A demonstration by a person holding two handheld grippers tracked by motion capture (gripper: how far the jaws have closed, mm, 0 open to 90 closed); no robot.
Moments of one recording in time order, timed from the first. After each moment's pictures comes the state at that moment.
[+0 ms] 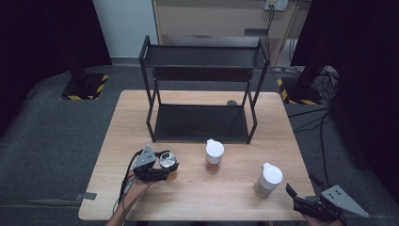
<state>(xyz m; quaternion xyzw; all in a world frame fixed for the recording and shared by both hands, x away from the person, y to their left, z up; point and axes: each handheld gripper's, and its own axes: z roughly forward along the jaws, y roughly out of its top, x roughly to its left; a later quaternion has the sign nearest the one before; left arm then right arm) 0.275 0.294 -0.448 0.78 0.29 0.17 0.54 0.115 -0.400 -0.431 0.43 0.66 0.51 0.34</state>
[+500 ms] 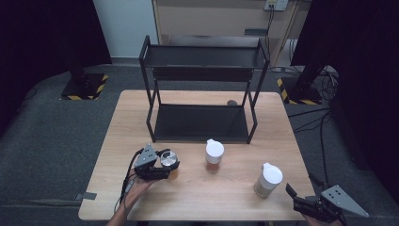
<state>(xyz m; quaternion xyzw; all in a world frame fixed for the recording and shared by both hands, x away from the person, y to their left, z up) 0.275 0.287 -0.438 0.78 0.29 0.17 0.53 0.116 -0.400 -0.432 0.43 0.66 0.51 0.33</state>
